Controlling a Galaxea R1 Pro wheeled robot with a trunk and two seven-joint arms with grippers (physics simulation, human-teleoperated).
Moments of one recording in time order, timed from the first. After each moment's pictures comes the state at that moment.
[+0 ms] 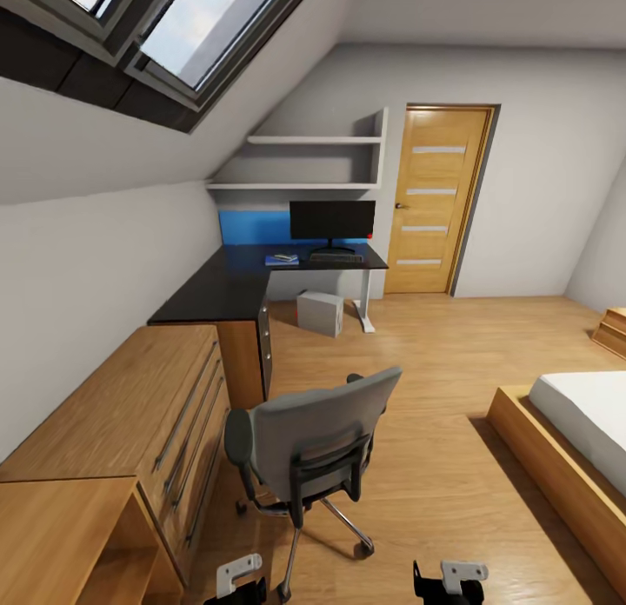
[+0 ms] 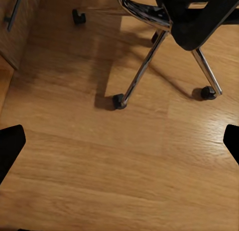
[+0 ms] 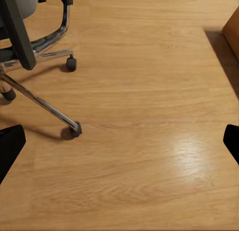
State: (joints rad) left arm -0.39 -0.10 -0.64 -0.24 0.87 -0.19 0.21; right arm -0.42 -0.02 0.66 -0.04 -0.58 -0.56 -0.21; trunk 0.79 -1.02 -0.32
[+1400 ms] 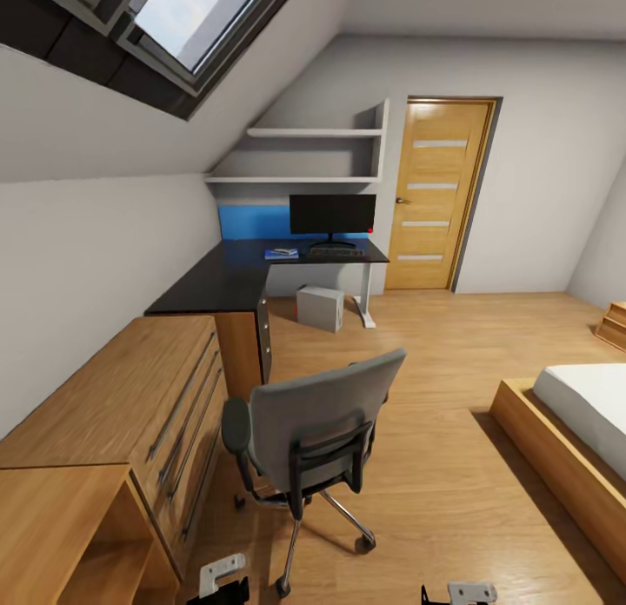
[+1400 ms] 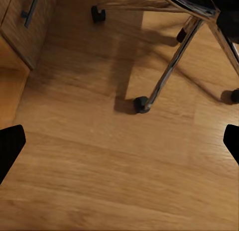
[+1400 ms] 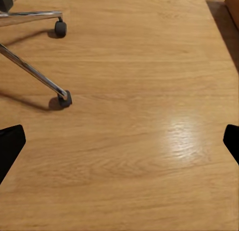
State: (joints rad) left arm -0.39 -0.04 -0.64 -0.24 0.87 -0.19 0.21; right arm -0.40 -0.01 0.66 0.02 -0.58 -0.55 -0.21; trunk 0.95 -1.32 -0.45
